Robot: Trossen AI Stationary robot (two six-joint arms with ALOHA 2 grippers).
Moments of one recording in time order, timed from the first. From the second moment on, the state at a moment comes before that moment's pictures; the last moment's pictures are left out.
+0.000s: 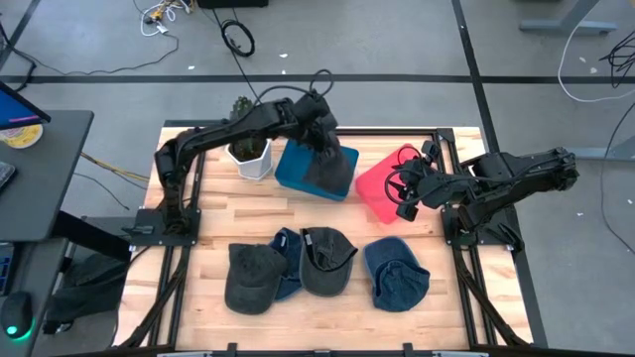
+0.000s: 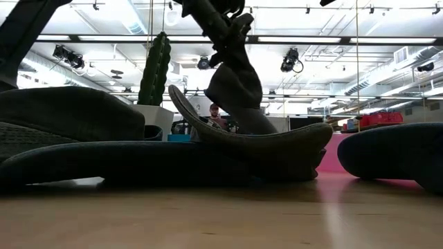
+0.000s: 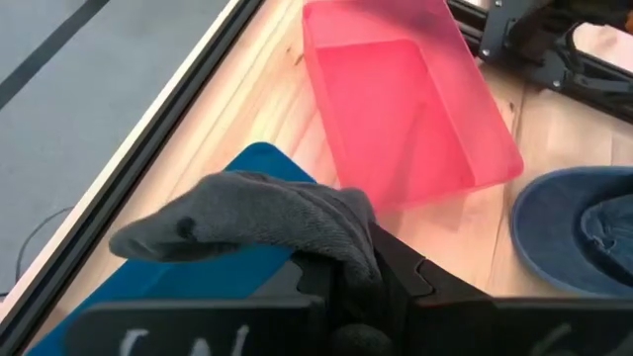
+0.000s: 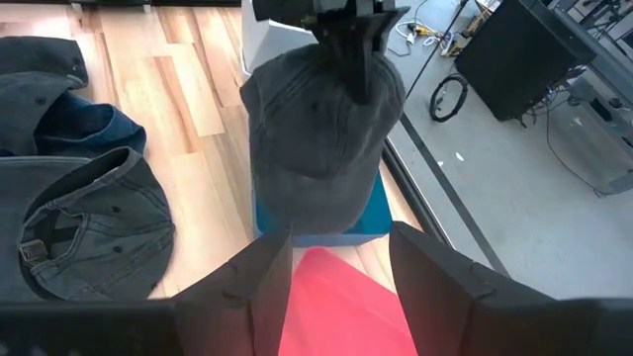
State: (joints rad) left arm 0.38 1.91 1.89 -0.78 0.08 -0.11; right arm 0.29 1.18 1.44 -1.15 0.69 0.31
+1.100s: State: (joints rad) left arm 0.37 1.92 1.87 -0.83 -0.11 -0.14; right arm 0.29 1.18 1.44 -1.15 0.69 0.32
